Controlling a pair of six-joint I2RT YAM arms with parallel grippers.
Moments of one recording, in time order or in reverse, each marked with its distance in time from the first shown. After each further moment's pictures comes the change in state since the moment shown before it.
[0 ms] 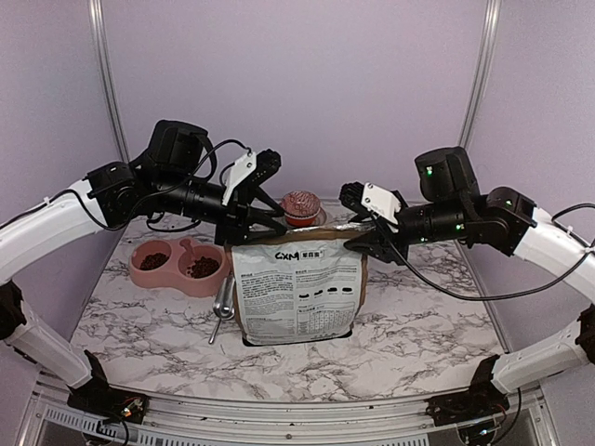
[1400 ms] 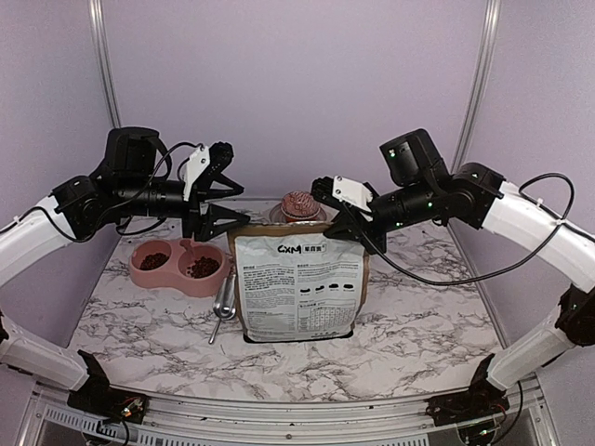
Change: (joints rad) left arm 0.142 -0.196 -0.193 0.092 -0.063 0.073; right arm -0.017 0.214 0.216 -0.106 -0.102 -0.051
